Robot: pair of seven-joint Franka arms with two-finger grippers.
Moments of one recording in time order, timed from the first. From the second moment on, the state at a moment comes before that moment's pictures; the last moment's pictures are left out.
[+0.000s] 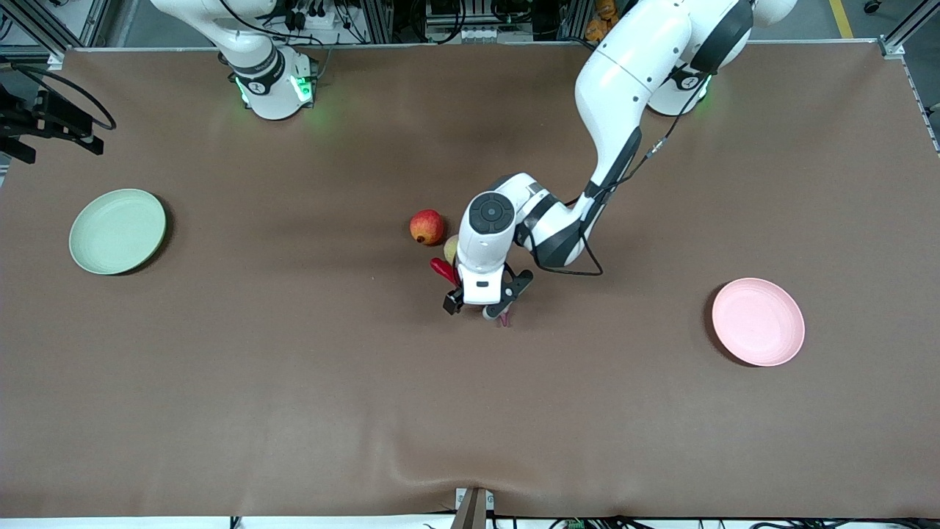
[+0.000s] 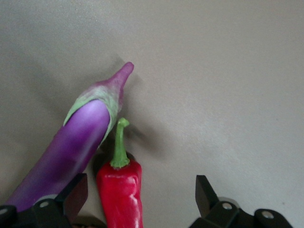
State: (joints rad) left arm -0.66 0.90 -0.13 -1.33 0.10 2.37 -1.61; right arm -0.03 -0.04 -0.01 -1.47 0.04 1.34 -0.15
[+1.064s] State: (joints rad) left arm -0.66 0.94 -0.14 -1.33 0.07 2.37 -1.62; right arm -0.03 -0.04 -0.02 -1.47 0.04 1.34 -0.15
